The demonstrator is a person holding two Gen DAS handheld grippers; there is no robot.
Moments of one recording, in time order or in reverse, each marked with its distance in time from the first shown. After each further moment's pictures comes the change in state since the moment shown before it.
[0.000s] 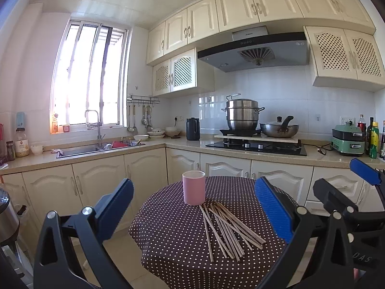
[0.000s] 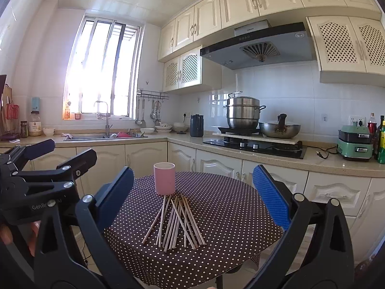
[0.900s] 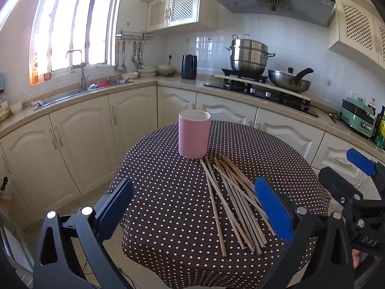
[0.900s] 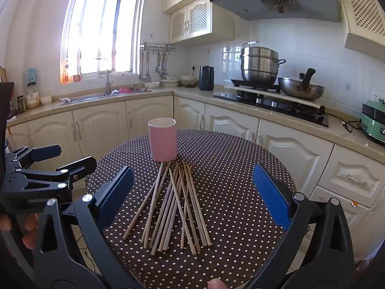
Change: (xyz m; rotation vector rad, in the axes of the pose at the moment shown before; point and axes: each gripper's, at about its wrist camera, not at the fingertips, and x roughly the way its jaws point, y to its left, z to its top) left arm 0.163 0.032 -0.049 -0.069 0.389 -0.075; right arm 0.143 -0.011 -0.034 -0.015 0.298 0.060
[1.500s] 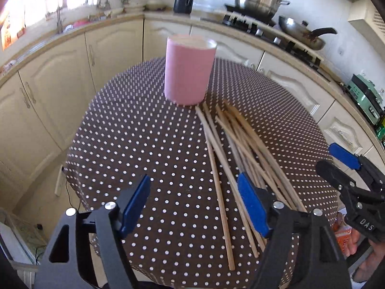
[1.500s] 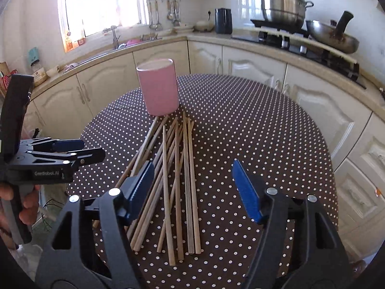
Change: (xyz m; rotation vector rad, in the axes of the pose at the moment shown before) left arm 0.134 0.011 -0.009 -0.053 0.410 -0.088; right arm 0.117 -0.041 -0.020 0.032 0.340 0.167
